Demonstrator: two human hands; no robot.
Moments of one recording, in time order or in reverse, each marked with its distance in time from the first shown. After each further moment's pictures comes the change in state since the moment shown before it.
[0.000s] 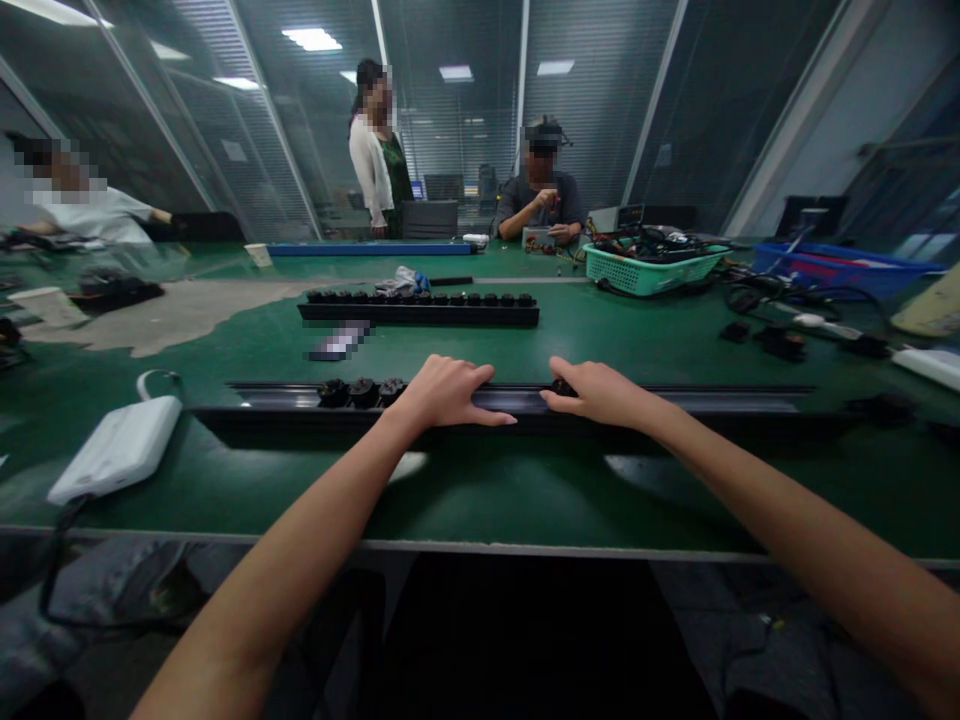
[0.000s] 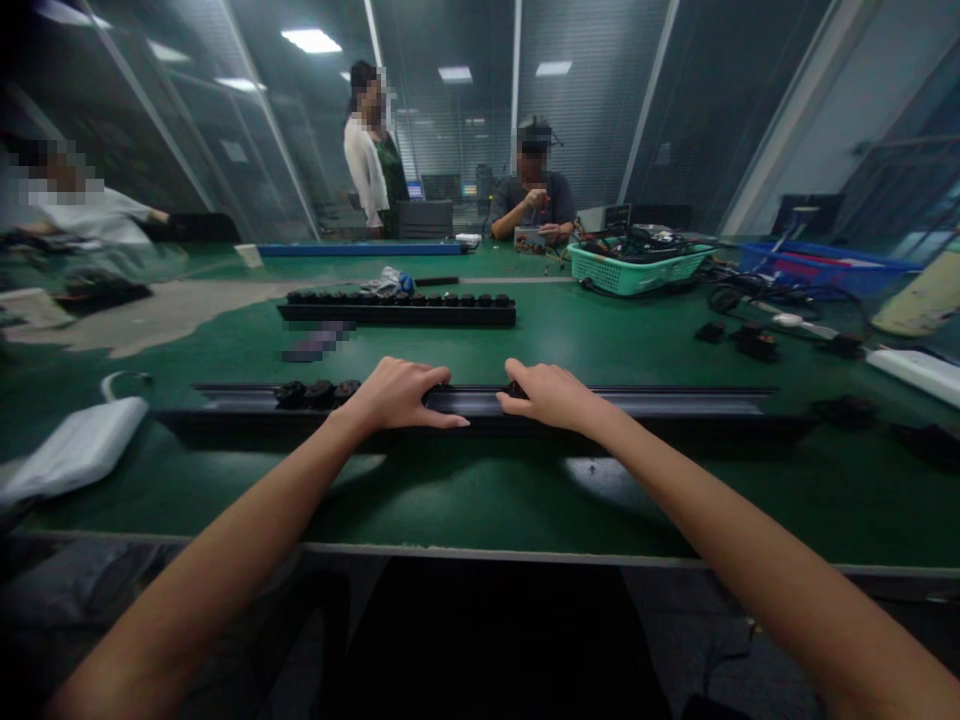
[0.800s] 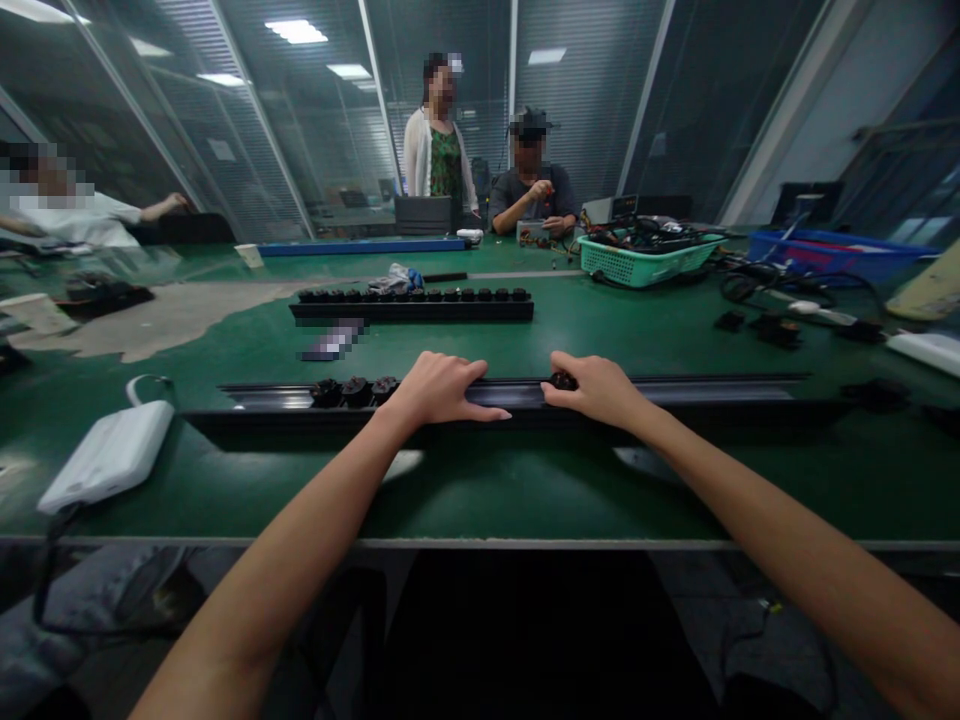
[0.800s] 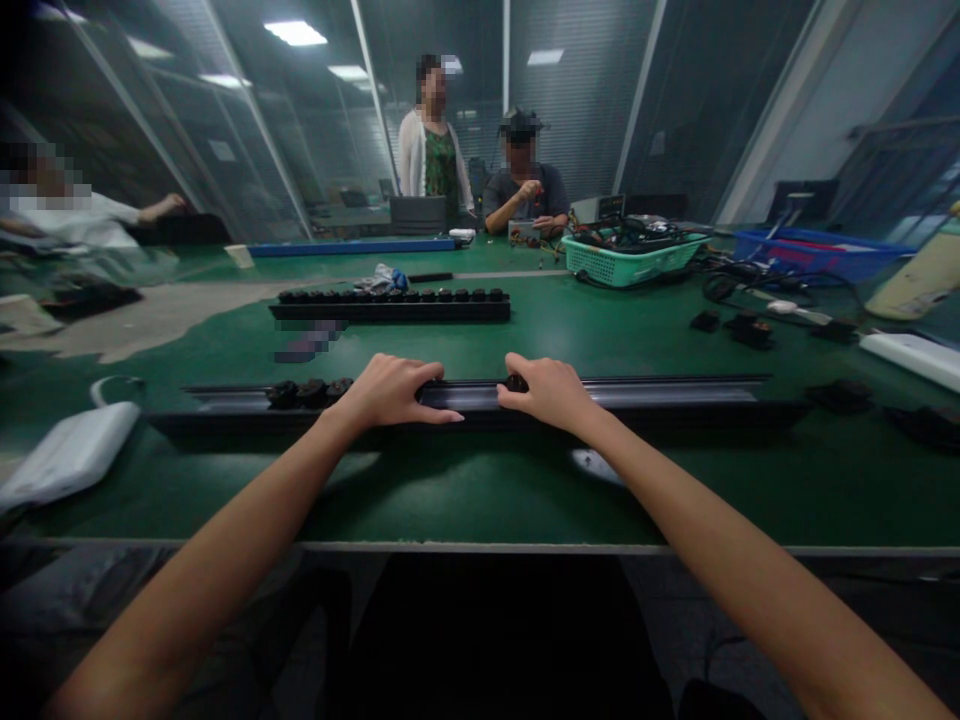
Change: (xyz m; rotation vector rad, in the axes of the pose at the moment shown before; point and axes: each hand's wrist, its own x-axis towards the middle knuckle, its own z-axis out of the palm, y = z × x) left_hand 0.002 0.002 0.000 0.008 0.005 -0.014; right_hand -0.009 0.000 0.011 0.081 0.201 0.129
